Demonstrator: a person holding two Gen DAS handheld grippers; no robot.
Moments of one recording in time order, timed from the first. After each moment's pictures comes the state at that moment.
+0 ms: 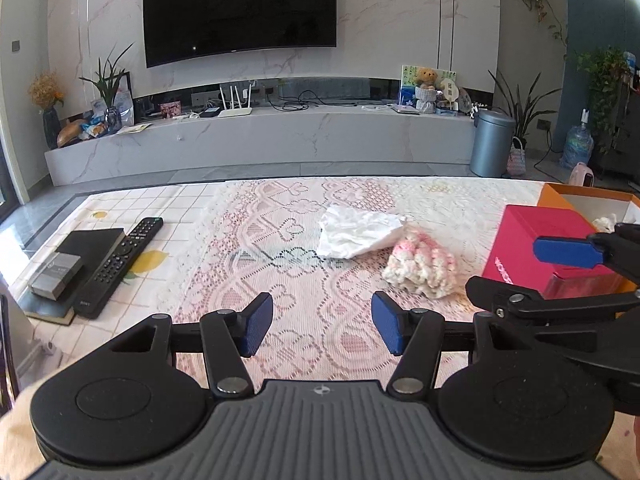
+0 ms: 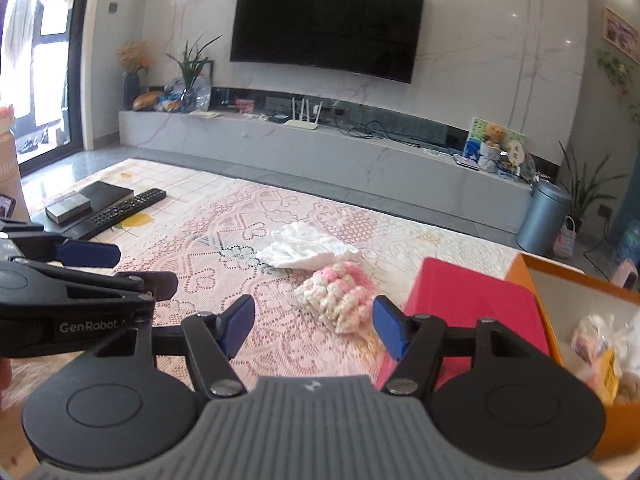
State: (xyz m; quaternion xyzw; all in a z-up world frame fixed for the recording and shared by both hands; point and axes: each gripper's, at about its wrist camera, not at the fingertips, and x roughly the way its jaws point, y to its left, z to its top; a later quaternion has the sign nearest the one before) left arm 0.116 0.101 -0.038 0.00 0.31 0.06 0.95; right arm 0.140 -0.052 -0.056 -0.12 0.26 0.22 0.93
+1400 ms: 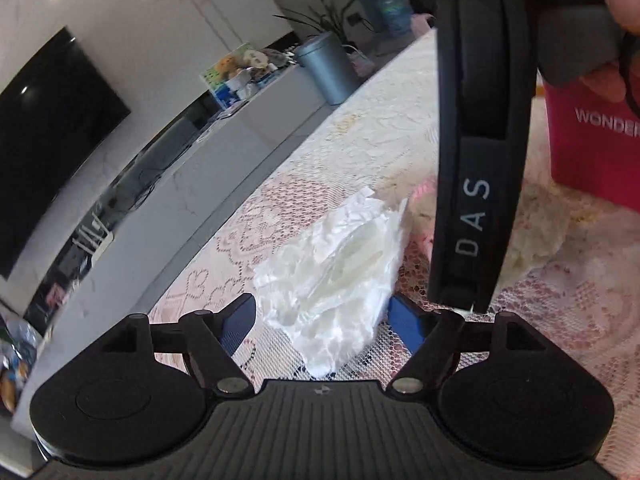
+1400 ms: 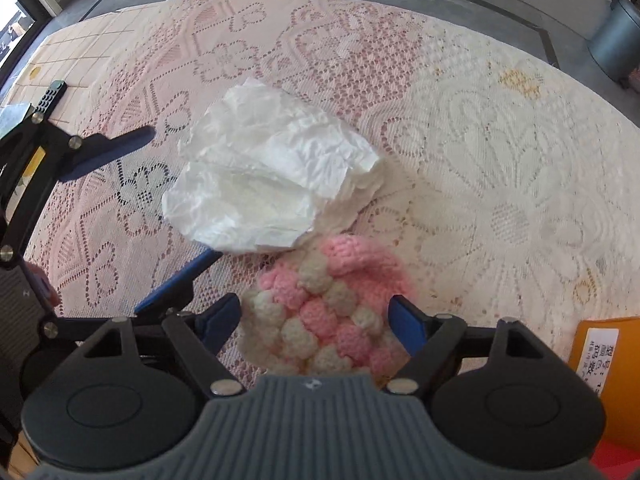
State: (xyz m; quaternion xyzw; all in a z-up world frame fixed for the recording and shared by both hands) left arm 0.279 0.088 -0.139 0.35 0.28 -0.18 0.87; right arm 0.392 0.012 -0.136 -0.11 0.62 0.22 0.75
